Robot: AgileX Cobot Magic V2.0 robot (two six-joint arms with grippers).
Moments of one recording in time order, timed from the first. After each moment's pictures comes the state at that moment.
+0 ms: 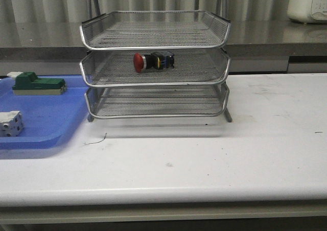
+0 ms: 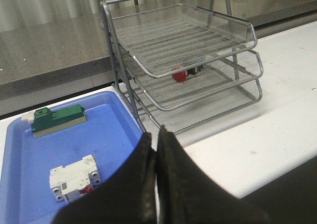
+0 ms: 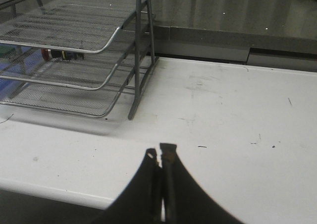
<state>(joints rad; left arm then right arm) -0.33 0.09 -0.40 -0.16 0.55 0.27 0.20 0.08 -0.34 -0.03 0.54 0.05</state>
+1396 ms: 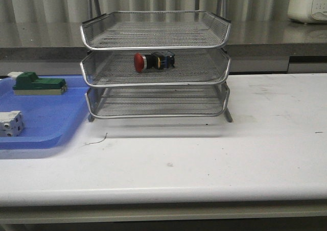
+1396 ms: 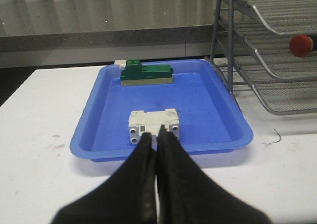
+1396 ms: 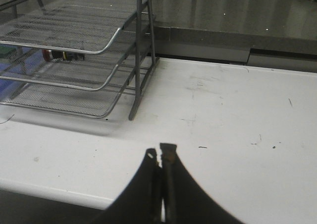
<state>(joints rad) -0.04 -0.01 0.01 -0.04 0.20 0.08 0.20 0.08 -0.34 -0.03 0.53 0.05</state>
